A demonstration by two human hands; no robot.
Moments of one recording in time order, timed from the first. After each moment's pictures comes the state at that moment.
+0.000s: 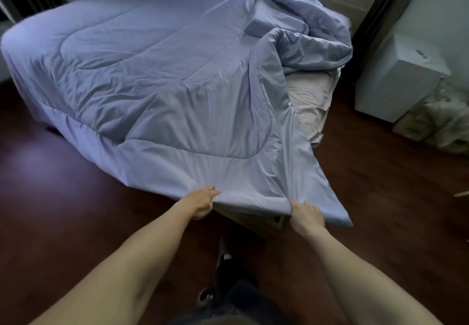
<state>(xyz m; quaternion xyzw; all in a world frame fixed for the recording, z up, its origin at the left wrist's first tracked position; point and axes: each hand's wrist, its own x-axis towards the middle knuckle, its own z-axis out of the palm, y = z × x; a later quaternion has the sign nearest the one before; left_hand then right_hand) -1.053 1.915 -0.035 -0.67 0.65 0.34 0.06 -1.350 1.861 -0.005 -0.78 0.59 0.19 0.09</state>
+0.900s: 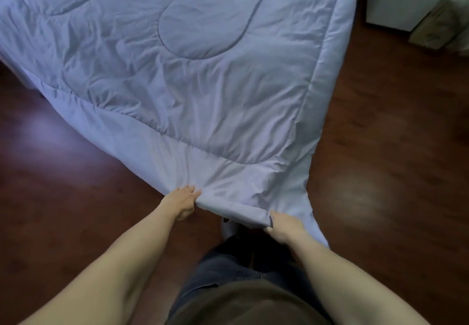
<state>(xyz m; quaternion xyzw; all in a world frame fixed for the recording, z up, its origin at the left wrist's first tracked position) -1.043 2.097 -0.092 -0.60 0.69 0.30 0.29 -1.356 2.088 -0.099 -0.69 0.55 0.32 0.33</state>
